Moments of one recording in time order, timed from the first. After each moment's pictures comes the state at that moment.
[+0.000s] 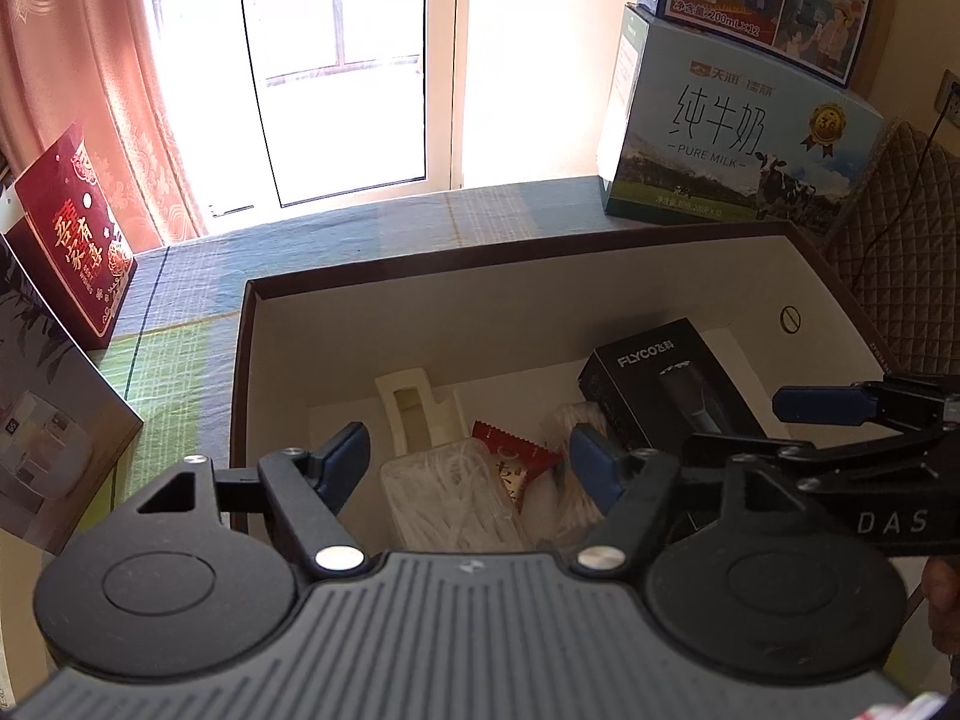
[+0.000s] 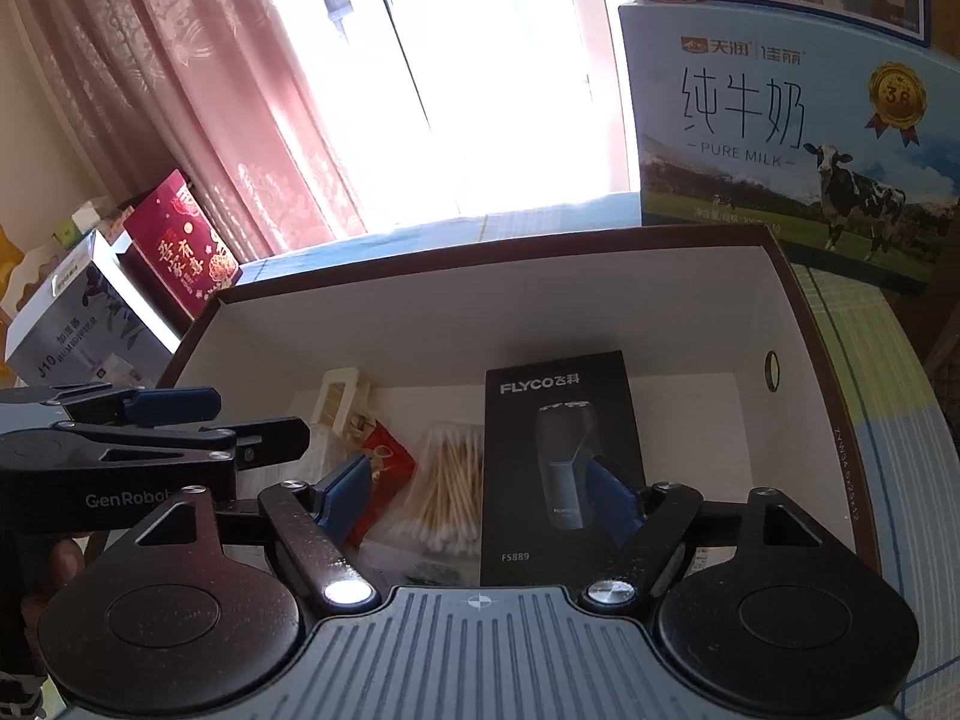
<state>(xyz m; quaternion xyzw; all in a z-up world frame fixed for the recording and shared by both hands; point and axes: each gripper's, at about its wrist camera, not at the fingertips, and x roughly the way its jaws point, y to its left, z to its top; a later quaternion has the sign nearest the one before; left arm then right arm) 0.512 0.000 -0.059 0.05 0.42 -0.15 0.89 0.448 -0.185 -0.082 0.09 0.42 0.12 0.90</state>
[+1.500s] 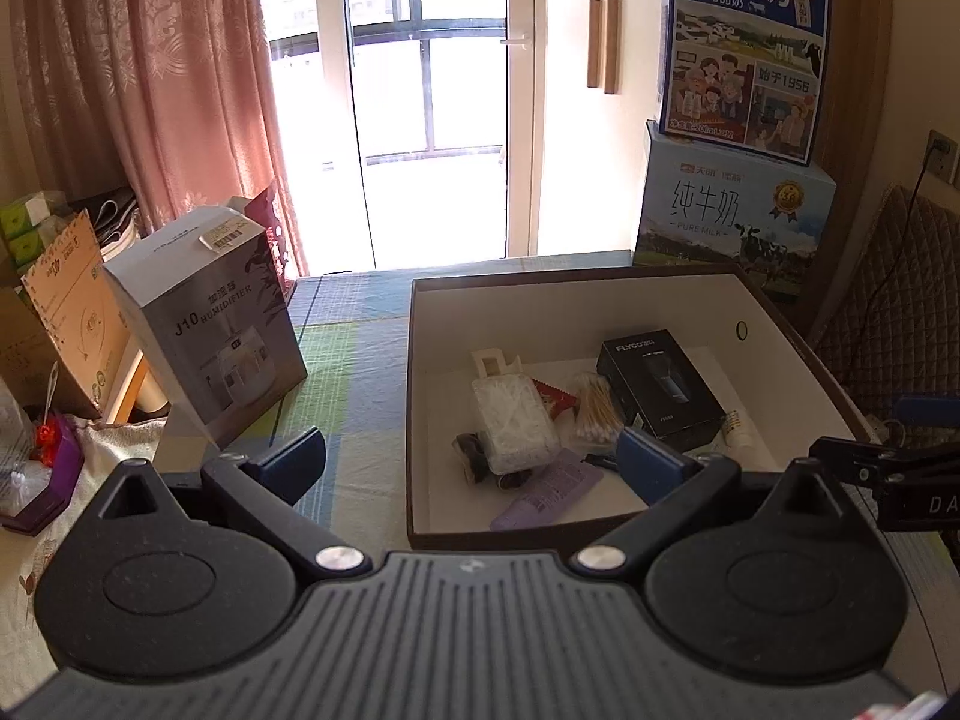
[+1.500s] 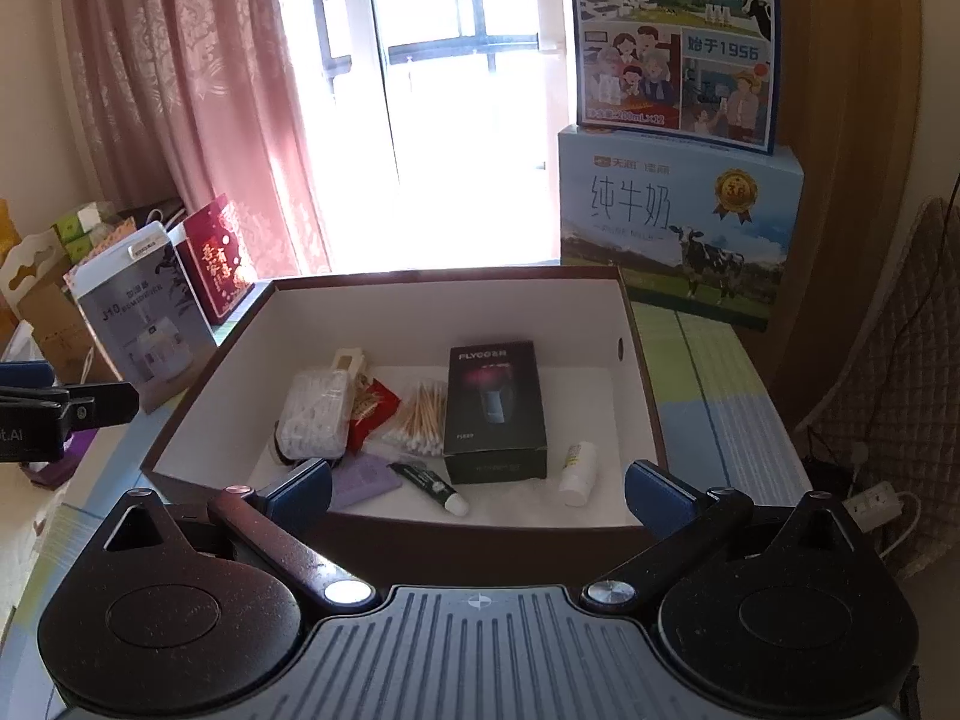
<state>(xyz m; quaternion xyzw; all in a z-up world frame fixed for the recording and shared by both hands) 0.327 0.046 0.028 0.04 0.33 -0.07 0.94 0.275 -0.194 -0.011 0.03 0.34 0.08 0.93</state>
